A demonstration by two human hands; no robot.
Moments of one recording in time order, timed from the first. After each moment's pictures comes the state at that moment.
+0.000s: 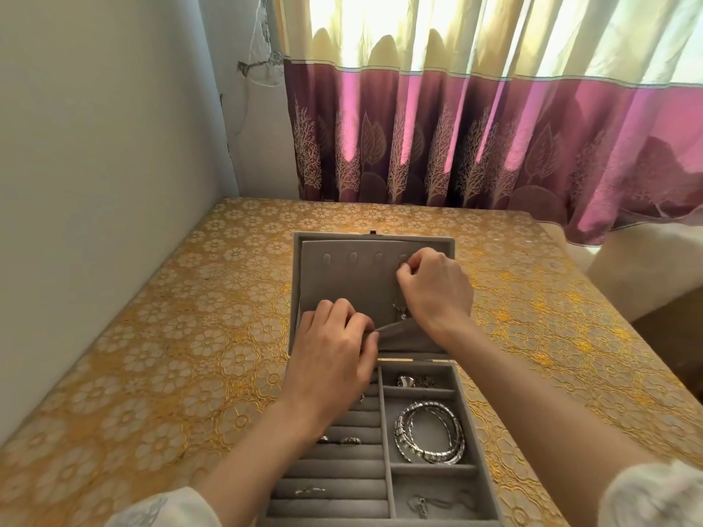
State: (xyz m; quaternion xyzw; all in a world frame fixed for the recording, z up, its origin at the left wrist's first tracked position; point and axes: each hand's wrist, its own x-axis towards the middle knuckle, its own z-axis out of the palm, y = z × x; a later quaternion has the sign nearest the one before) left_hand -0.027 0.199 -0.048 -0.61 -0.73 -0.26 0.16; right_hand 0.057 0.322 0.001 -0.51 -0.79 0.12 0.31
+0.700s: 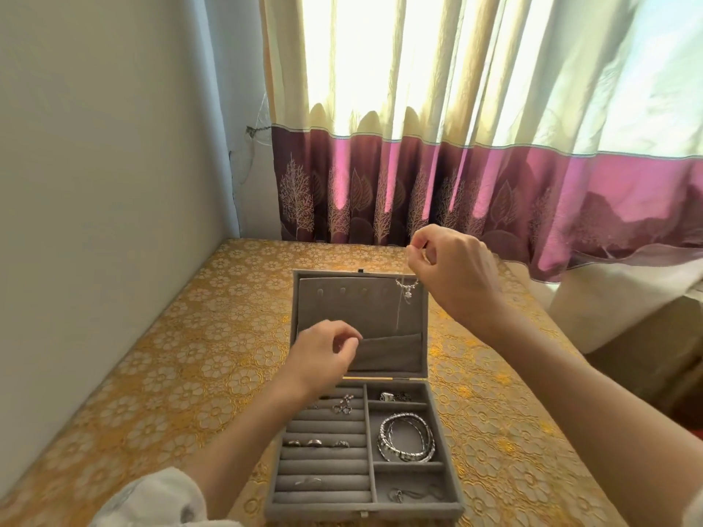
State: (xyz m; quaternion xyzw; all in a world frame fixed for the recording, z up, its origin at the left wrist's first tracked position) left_hand -0.024 0.179 0.017 -0.57 -0.73 -0.35 -0.12; right_hand 0.114 0.284 0.105 -0.35 -0.86 0.01 0.39
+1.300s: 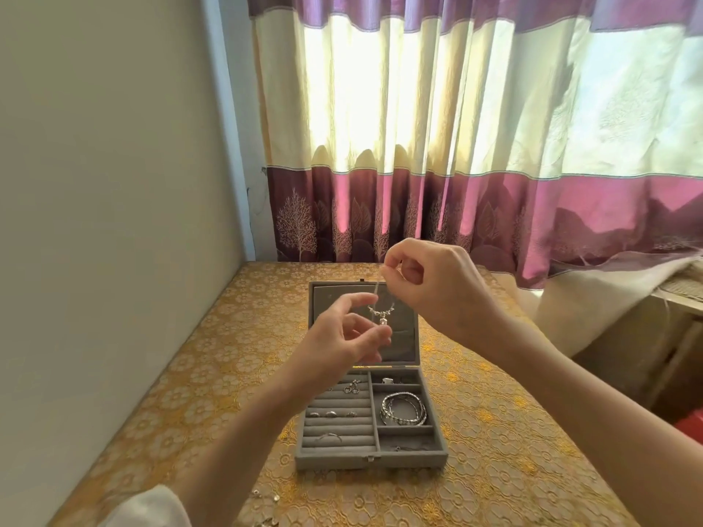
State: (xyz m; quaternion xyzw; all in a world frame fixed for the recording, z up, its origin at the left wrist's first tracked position) left_hand 0.033 0.088 0.097 -0.54 -0.59 -0.52 -0.30; right_hand 0.160 0.173 0.153 -0.21 -0.88 0.10 0.42
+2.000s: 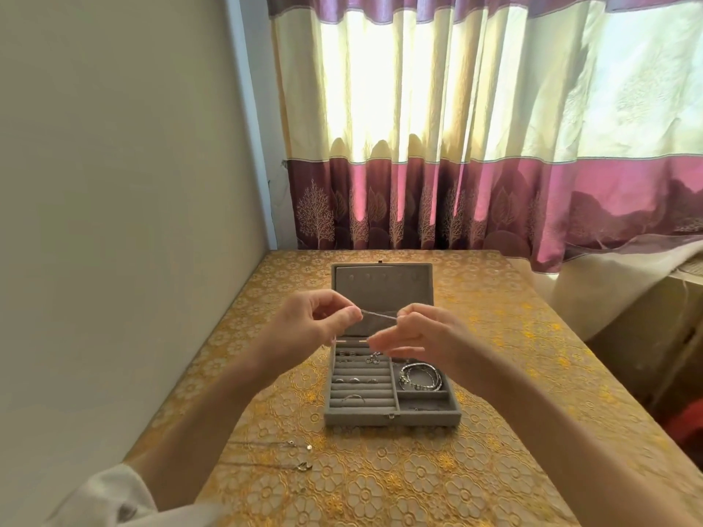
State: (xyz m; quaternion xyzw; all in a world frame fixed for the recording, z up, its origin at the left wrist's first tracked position) left_hand 0.010 0.023 0.110 -0.57 -0.65 -0.46 -0.19; right_hand 0.172 0.134 0.087 -0.21 -0.70 0.65 0.22
